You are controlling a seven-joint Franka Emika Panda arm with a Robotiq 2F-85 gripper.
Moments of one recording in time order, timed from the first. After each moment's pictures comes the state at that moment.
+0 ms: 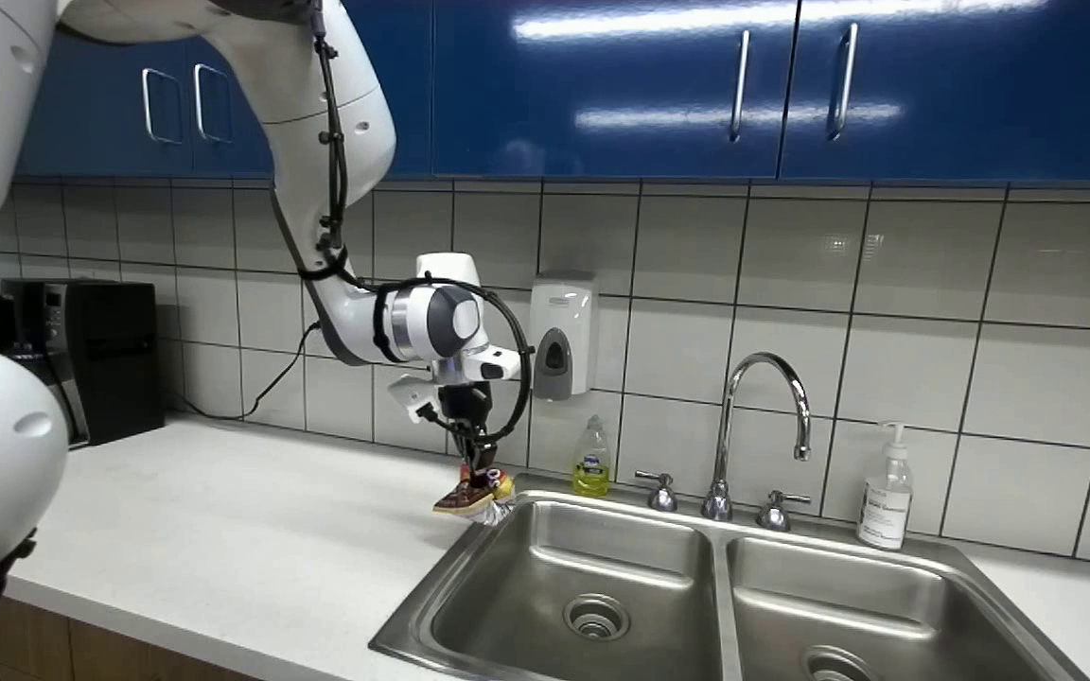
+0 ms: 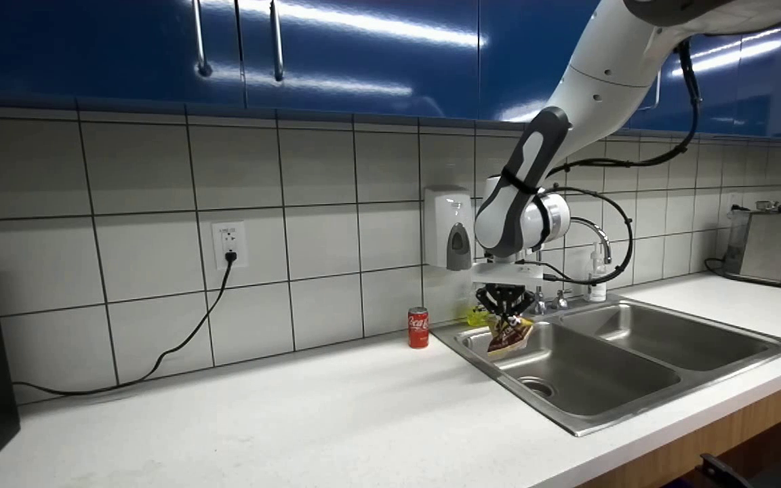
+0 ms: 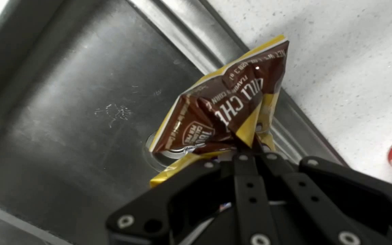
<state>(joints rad) 0.07 0.31 -0.16 -2.21 -0.15 2.68 0.74</state>
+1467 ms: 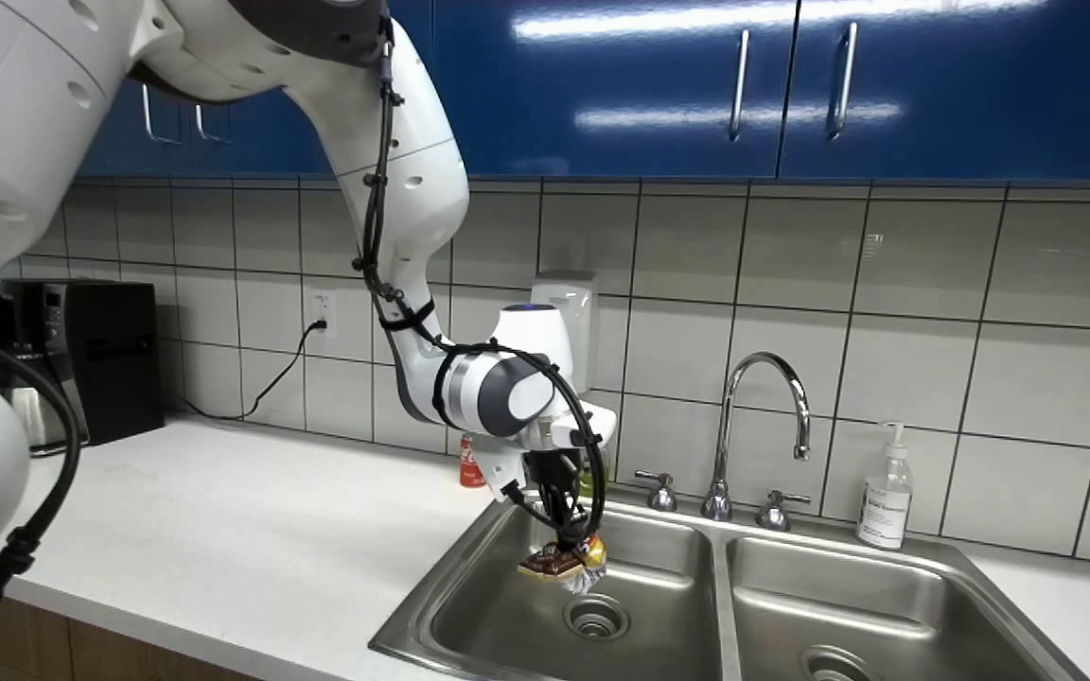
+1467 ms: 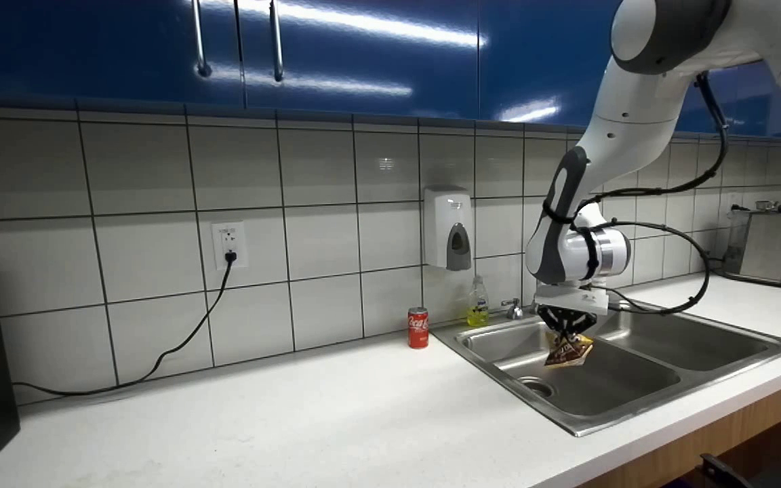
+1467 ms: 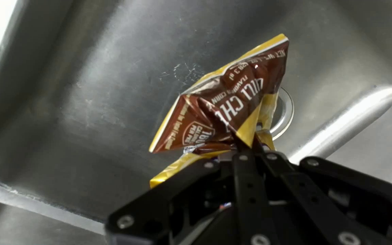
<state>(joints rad) -0.09 0.45 -0.25 -2.26 0.09 2.94 0.45</state>
